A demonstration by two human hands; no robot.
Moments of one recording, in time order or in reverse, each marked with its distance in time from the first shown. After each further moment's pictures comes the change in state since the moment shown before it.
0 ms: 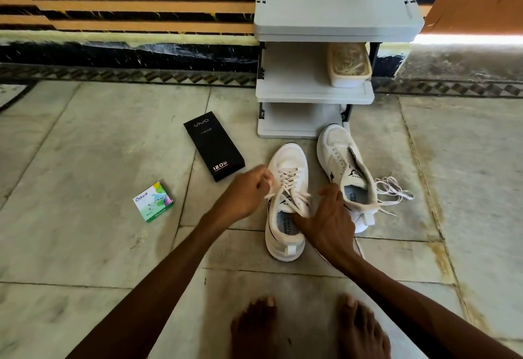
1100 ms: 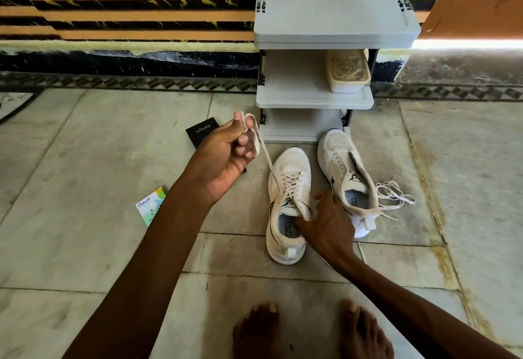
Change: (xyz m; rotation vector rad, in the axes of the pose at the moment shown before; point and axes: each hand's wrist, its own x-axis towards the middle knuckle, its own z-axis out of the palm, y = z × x) left_hand -0.013 0.058 -0.077 -1.250 -0.025 0.071; right_hand 0.007 0.002 0.003 0.030 -0.028 0.003
